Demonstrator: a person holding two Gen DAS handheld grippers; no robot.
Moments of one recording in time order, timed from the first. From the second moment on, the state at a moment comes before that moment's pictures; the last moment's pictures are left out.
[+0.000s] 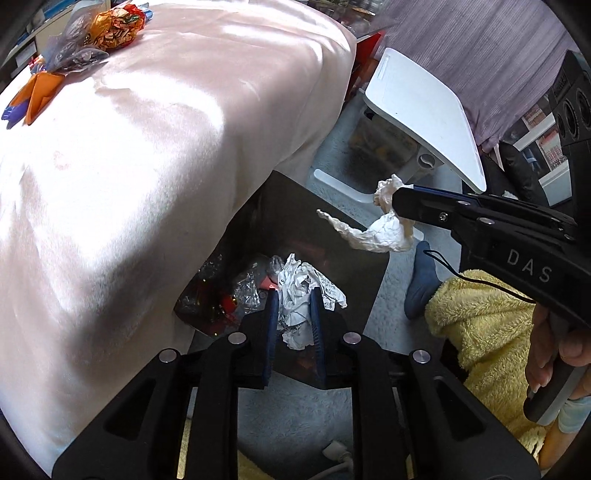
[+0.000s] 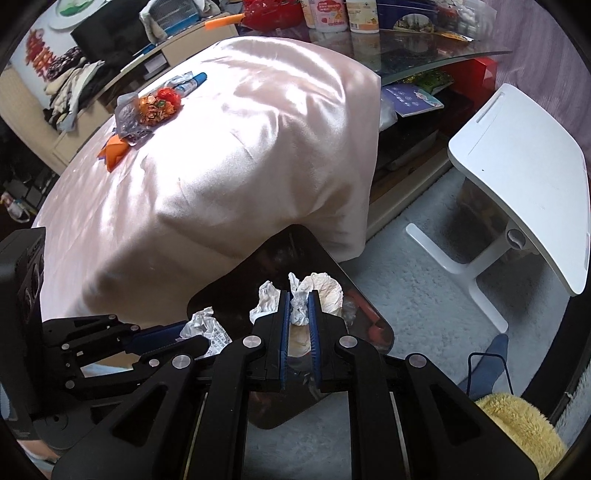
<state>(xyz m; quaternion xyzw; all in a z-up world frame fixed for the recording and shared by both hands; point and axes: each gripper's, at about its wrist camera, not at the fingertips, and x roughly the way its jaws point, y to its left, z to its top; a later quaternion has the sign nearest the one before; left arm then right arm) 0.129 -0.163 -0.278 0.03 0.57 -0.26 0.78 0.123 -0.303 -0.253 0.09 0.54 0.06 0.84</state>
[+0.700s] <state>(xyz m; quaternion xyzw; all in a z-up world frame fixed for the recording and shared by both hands) 0.097 -0.101 -0.201 0.03 0.51 -0.20 0.84 0.107 -0.298 -0.197 0.09 0.48 0.03 0.87</state>
